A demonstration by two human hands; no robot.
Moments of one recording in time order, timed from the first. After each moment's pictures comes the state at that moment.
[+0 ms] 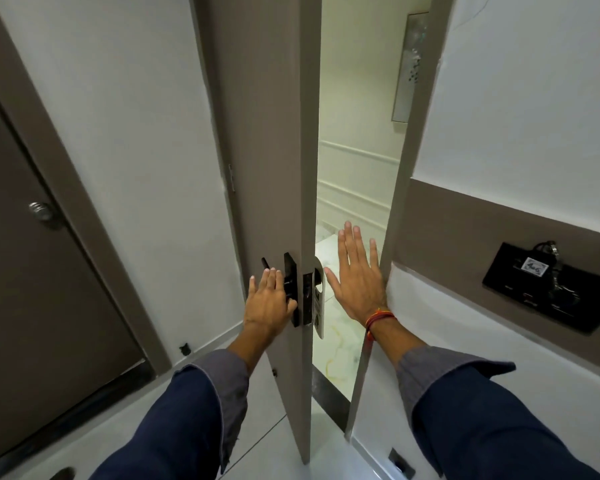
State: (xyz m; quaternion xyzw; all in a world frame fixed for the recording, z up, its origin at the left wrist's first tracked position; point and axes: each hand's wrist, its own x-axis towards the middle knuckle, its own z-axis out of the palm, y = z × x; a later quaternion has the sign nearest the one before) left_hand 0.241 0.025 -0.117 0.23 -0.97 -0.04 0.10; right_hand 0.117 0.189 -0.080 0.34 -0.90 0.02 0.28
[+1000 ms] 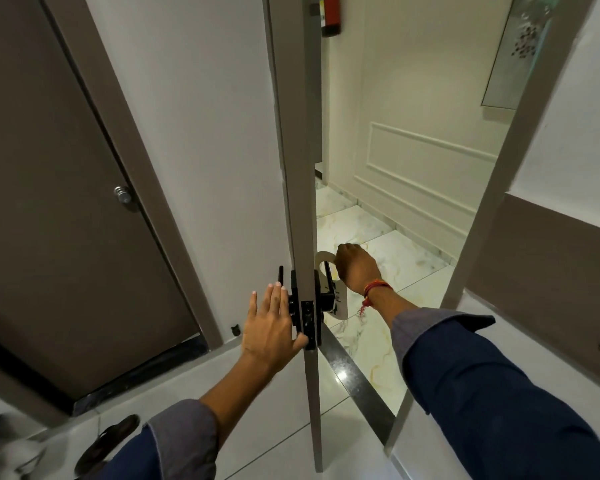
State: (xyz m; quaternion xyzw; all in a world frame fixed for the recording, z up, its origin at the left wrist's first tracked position) left_hand 0.302 -0.008 -0.121 0.31 -0.95 0.08 0.02; right_hand 0.073 0.049 -0.069 0.47 -0.87 0.14 0.03
